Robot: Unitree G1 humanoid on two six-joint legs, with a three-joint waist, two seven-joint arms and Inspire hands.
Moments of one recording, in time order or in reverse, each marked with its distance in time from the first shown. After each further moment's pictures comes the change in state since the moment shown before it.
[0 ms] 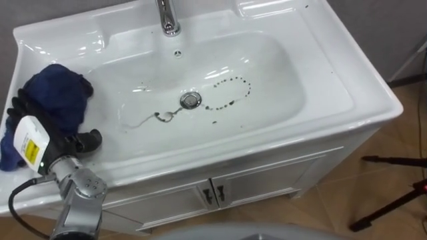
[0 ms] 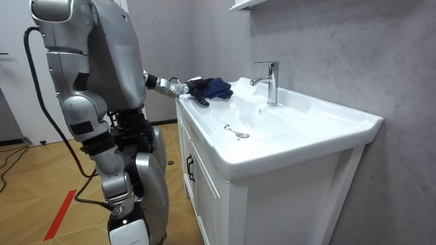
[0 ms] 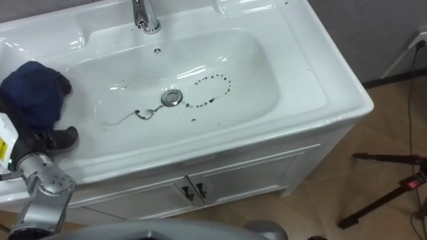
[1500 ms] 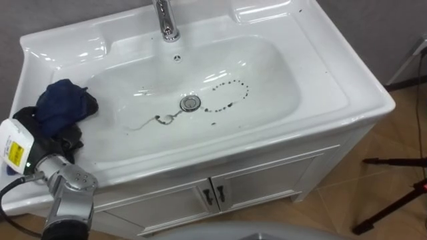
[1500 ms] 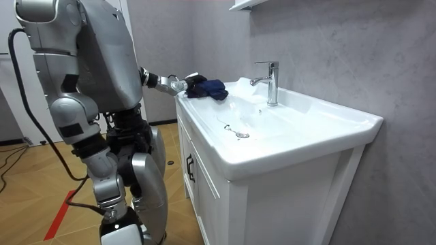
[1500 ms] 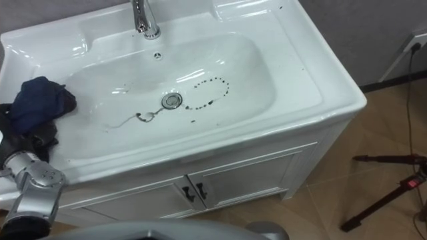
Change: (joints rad) left arm -0.067 0.018 0.088 0.112 0.000 -0.007 0.022; right arm 0.012 -0.020 -0.001 -0.013 0.001 0.022 -0.014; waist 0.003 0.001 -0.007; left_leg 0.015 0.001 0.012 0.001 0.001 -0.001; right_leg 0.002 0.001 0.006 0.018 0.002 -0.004
